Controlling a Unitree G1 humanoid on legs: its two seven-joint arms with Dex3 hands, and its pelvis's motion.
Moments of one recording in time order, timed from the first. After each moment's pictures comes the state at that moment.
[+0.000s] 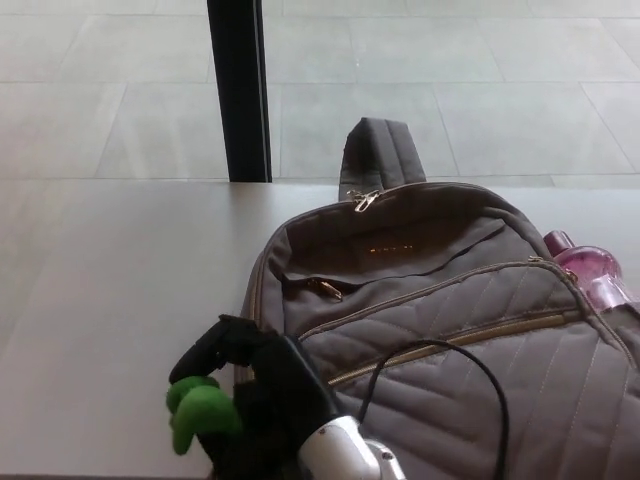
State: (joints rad) left_arm 0.21 0.57 0.30 1.25 -0.09 -0.28 -0.21; right_arm -0.37 0.11 0.75 0.11 -0.11 0.46 -0.25
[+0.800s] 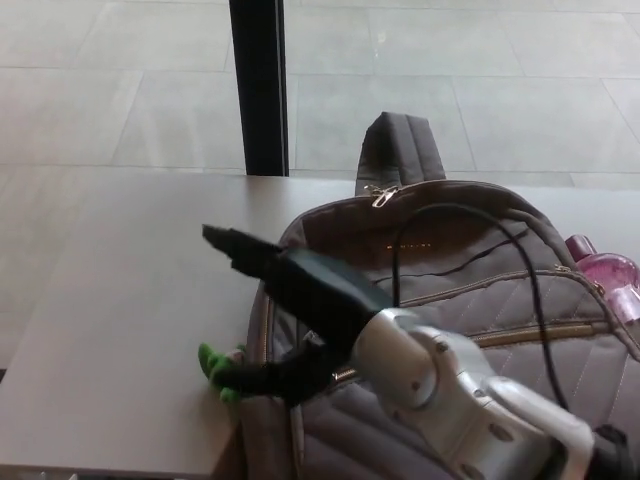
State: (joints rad) left_arm 0.22 0.57 0.30 1.25 -0.09 -0.28 -0.23; right_arm -0.73 -0.30 0.80 -0.18 -0.18 0.66 0.05
